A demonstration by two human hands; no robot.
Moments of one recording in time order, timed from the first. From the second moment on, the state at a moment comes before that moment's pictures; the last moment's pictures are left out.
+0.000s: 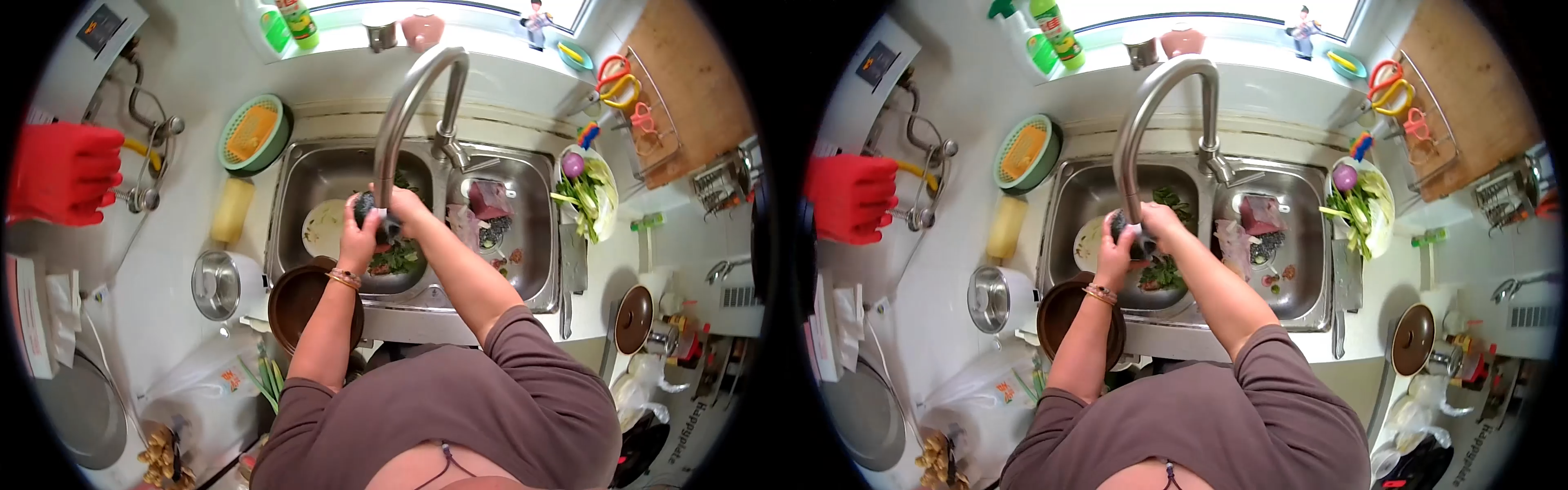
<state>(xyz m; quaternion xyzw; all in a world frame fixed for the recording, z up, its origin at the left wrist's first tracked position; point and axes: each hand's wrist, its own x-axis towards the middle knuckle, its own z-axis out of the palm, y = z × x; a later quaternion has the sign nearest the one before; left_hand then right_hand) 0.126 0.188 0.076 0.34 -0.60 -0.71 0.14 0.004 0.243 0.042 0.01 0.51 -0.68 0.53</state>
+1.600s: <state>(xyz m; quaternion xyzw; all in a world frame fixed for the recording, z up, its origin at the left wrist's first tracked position) 0.129 0.223 0.081 0.22 -0.76 -0.61 -0.07 -0.096 0.404 0.082 -0.20 0.83 -0.42 0.31</state>
